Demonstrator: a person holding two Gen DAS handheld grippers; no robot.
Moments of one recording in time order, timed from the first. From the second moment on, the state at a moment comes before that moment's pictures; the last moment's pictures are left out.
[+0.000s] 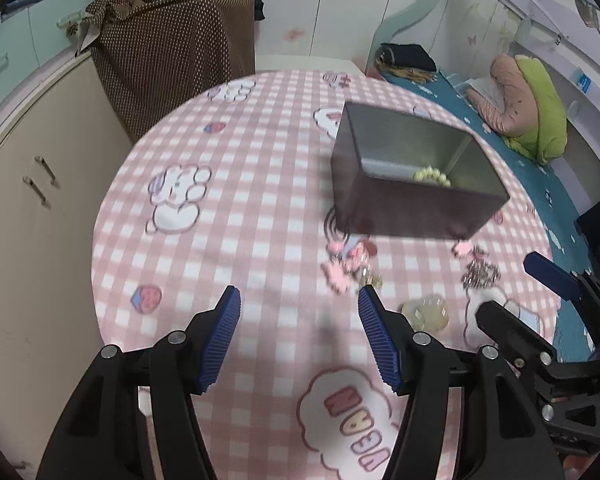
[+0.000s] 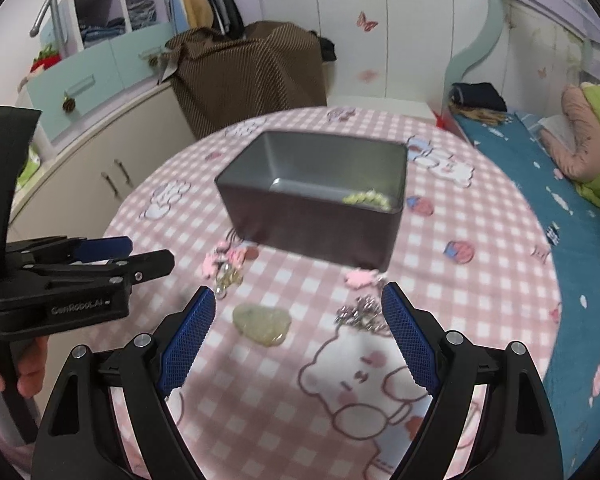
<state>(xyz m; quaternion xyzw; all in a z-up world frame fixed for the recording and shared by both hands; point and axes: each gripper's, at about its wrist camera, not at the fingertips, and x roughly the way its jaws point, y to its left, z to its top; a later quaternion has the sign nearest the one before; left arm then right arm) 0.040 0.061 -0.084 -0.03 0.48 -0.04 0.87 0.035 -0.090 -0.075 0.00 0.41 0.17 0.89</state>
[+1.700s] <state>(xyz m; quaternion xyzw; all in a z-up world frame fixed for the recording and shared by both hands) 0.077 0.051 -0.116 -0.02 0.50 -0.04 0.87 0.052 -0.116 -0.099 -0.02 0.42 0.11 0.90</state>
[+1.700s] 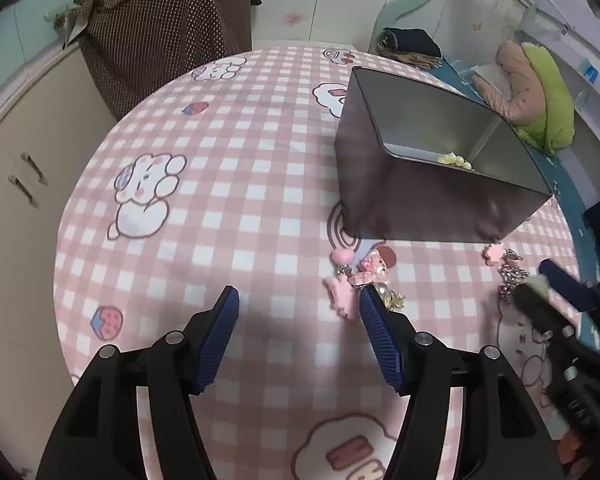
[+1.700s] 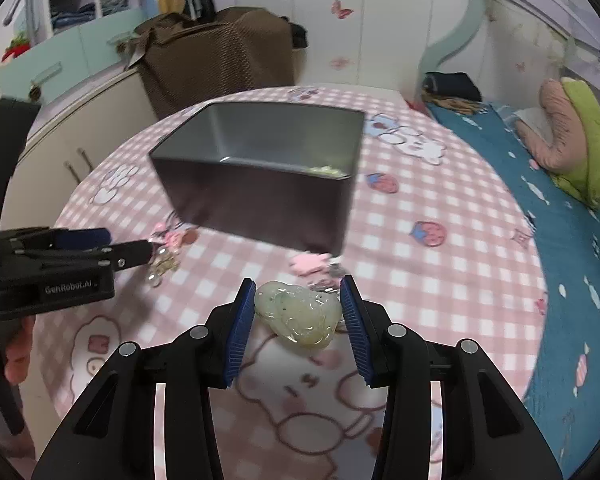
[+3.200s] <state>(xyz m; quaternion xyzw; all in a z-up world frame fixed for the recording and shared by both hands) 0.081 0.039 -0.036 -0.04 0.39 -0.09 0.92 0.082 -0.129 -0.037 0.00 0.34 0.11 0.94</state>
